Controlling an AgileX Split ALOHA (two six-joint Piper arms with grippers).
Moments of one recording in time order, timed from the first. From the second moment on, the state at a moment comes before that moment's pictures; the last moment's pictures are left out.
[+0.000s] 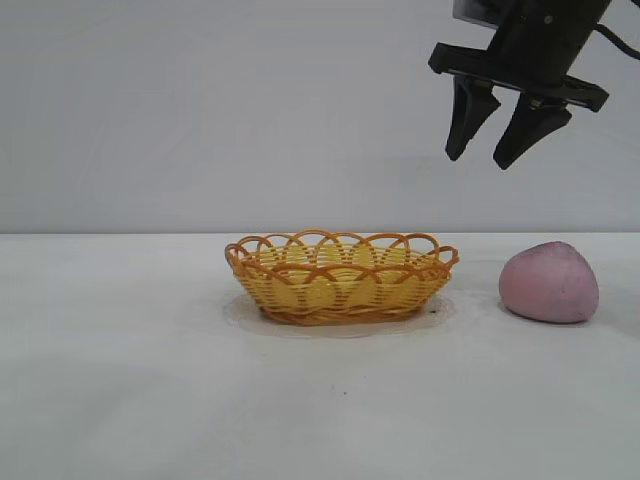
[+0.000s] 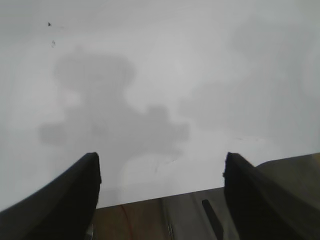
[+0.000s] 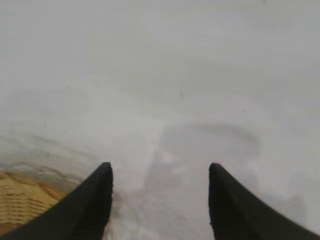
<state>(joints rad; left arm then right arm) 0.04 0.91 -0.74 -0.13 1.11 0.20 0.22 1.97 -1.44 0.41 0.61 -0.33</state>
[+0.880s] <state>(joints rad) 0.04 -0.02 -0.49 -0.12 1.13 0.19 0.22 1.97 -1.44 0.38 0.61 -0.33</state>
